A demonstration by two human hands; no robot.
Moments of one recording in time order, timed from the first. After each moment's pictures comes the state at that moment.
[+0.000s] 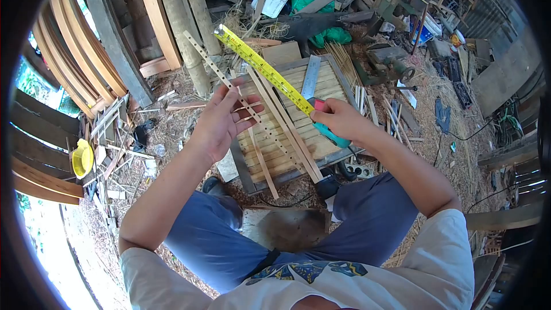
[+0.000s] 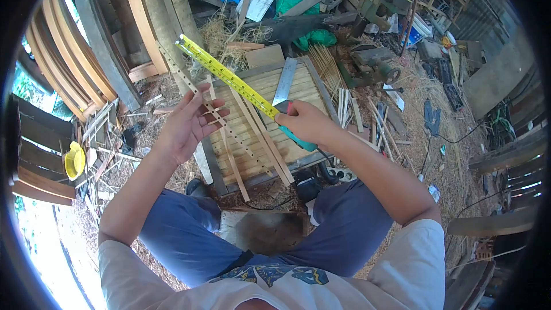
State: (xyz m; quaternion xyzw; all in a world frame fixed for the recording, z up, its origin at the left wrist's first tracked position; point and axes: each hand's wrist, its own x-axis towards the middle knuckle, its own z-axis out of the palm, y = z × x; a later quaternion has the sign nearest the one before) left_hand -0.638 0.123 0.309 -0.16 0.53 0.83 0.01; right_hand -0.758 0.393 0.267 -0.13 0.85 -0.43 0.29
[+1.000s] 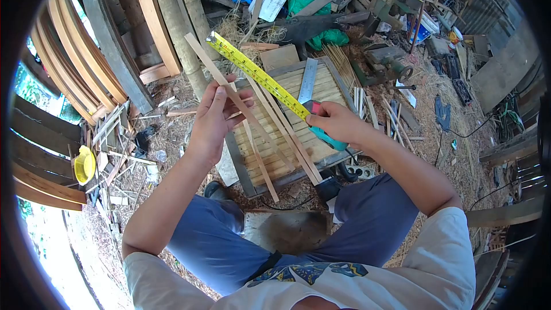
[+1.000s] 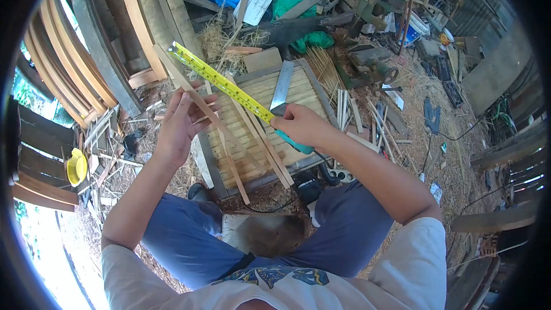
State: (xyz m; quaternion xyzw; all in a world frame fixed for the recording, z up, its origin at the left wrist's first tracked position) left_hand -0.639 0.122 0.311 -0.12 0.61 0.78 -0.07; right_hand -0.754 0.393 0.269 -0.14 0.83 -0.45 0.29
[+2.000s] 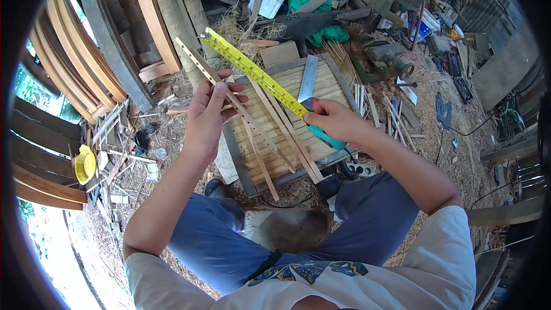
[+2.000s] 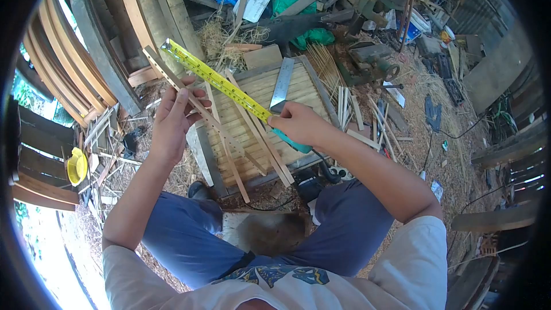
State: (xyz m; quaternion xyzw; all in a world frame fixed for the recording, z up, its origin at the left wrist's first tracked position) left_hand -0.638 0.118 0.312 -0.07 0.64 0.75 -0.13; right_hand -0.756 0.389 0.259 -0.15 0.83 -0.45 0.29
